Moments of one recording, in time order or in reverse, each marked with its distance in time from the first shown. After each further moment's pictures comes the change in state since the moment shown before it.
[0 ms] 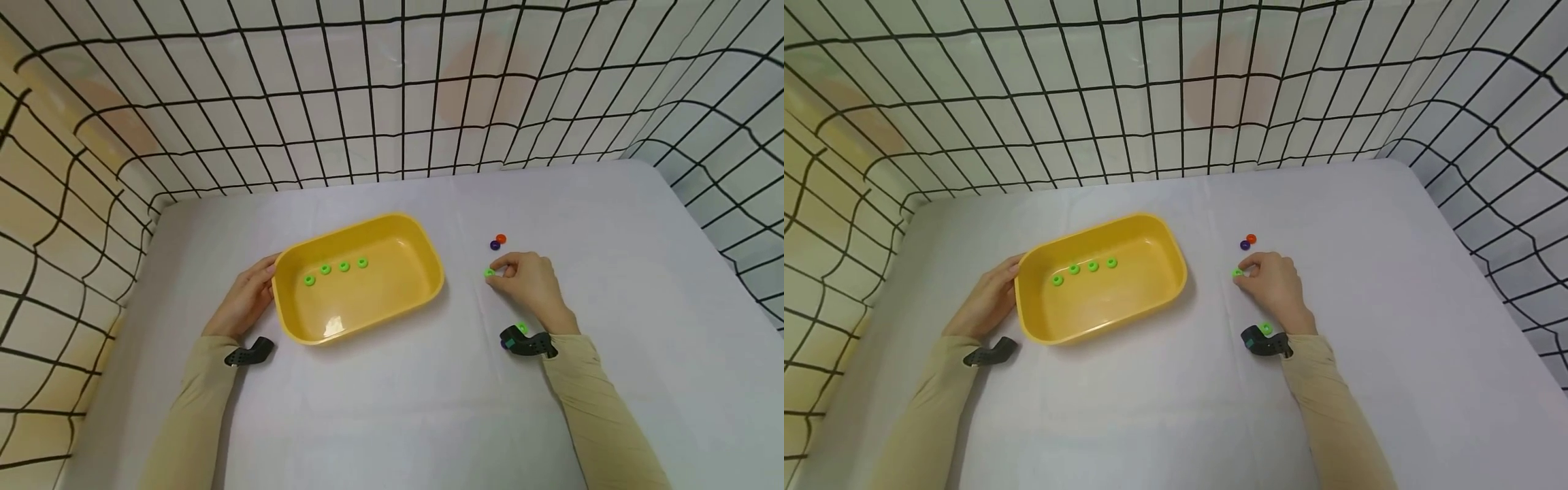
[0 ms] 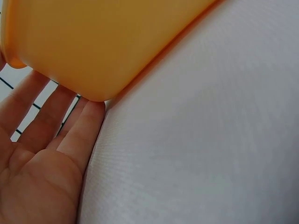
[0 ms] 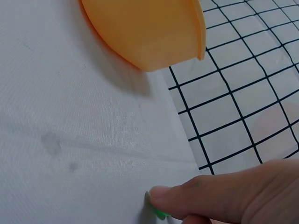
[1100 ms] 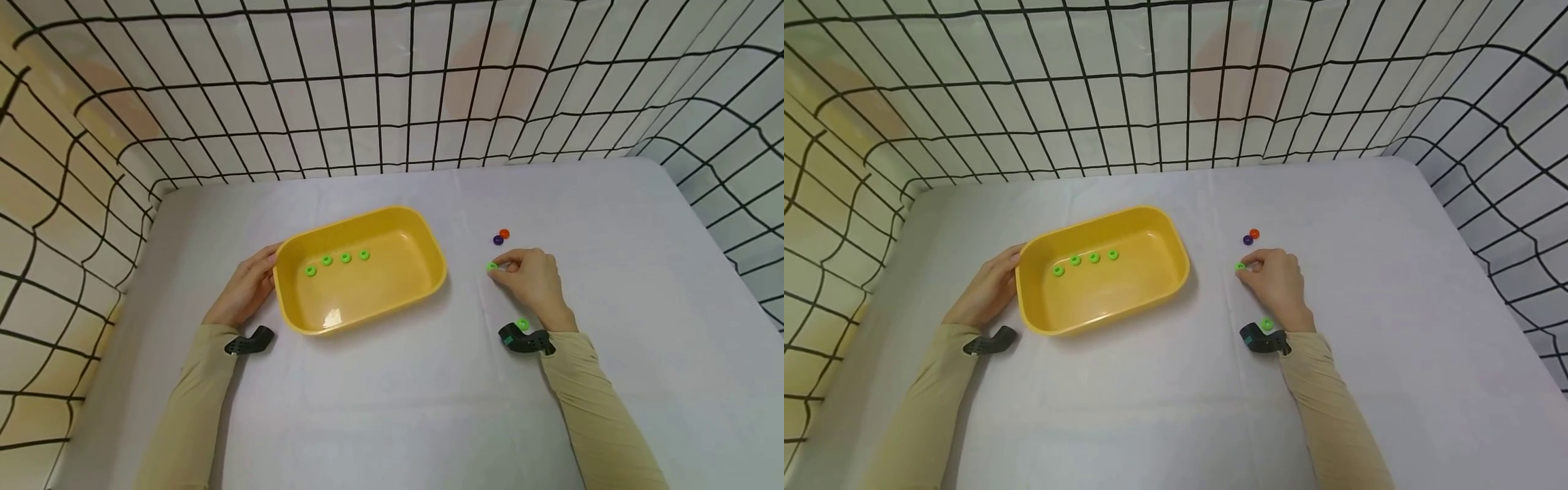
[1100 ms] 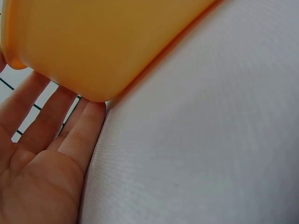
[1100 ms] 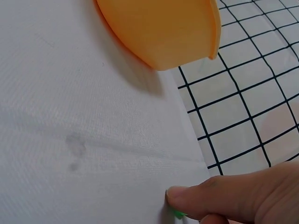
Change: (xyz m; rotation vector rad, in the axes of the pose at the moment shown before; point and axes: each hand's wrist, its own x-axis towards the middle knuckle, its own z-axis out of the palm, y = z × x) left_hand 0.001 -0.003 0.001 -0.005 0.015 -0.007; right_hand -0.004 -0.001 0.005 -0.019 0.077 0.016
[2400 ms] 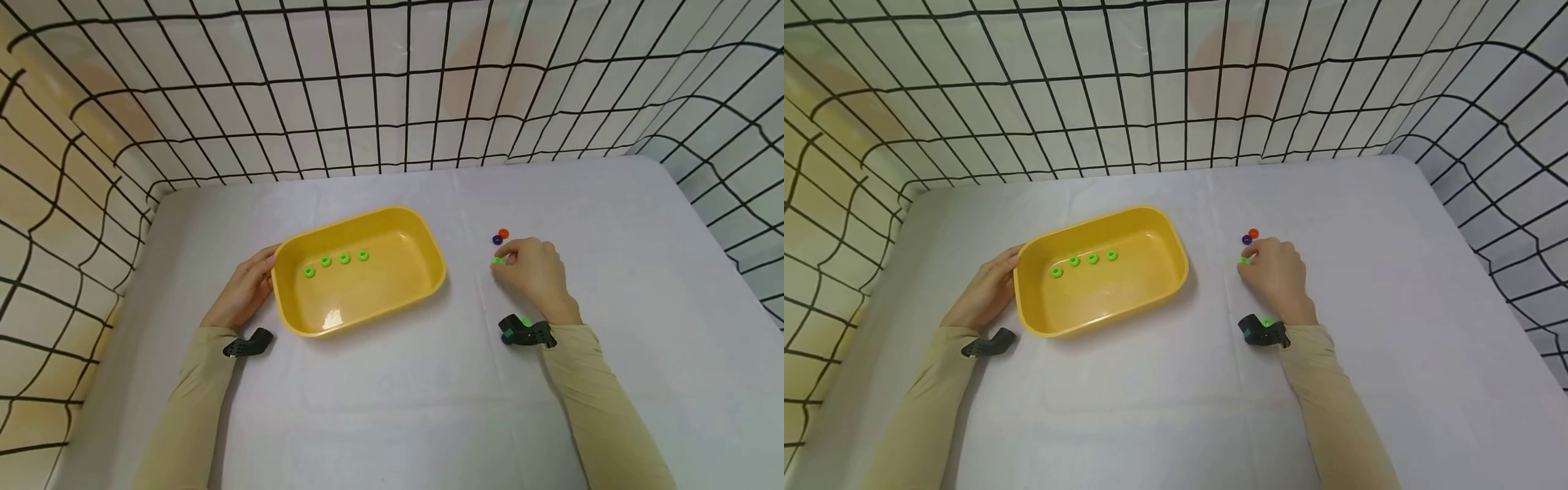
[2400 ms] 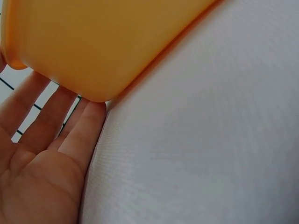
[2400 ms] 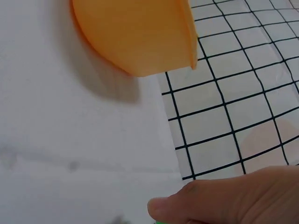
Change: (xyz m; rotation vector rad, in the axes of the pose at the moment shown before) left_hand 0.000 0.000 0.000 0.024 0.007 -0.003; right_hand 0.004 -0.023 -0.017 -0.103 -0.043 -0.002
